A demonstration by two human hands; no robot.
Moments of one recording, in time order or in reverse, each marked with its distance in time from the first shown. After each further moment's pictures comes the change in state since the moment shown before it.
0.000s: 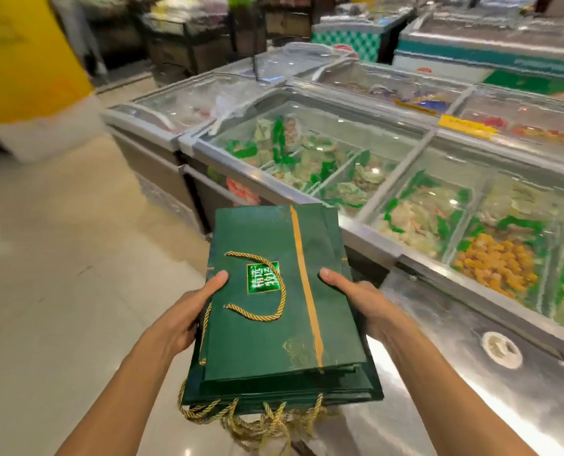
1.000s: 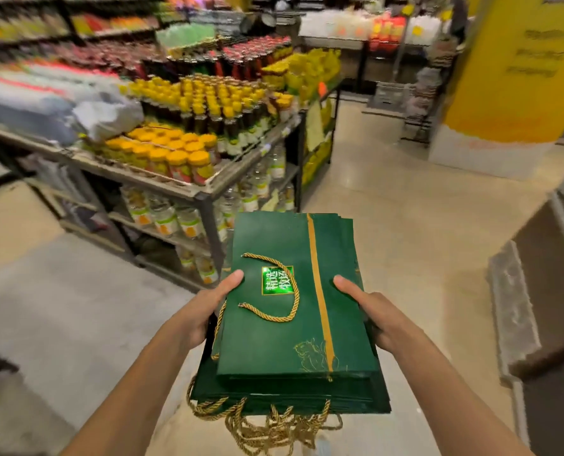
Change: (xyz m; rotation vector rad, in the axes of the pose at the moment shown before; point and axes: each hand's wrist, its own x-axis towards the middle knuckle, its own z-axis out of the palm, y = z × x) left_hand -0.243 -0.116 -0.435 -0.806 0.941 0.280; right_hand 0.077 0.029 0.657 -0.732 -1.094 0.141
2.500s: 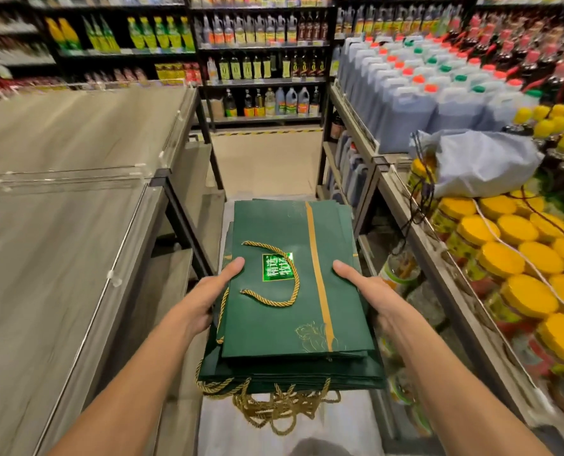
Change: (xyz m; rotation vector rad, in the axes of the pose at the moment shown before) left_hand 0.062 0.163 -0.591 -0.618 0.919 0.164; right_hand 0.444 -0.163 0.723 -0.640 -0.768 0.146
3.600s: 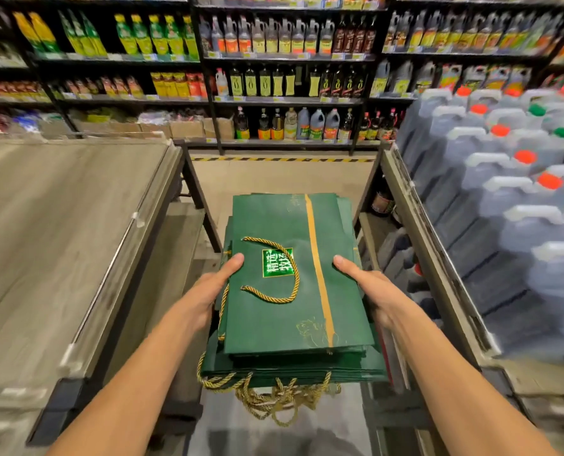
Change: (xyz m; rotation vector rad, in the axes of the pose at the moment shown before) left_hand 0.541 0.413 -0.030 -0.047 0.018 0.033; right_hand 0.570 -0.426 0.055 -0.073 -0.091 -0.016
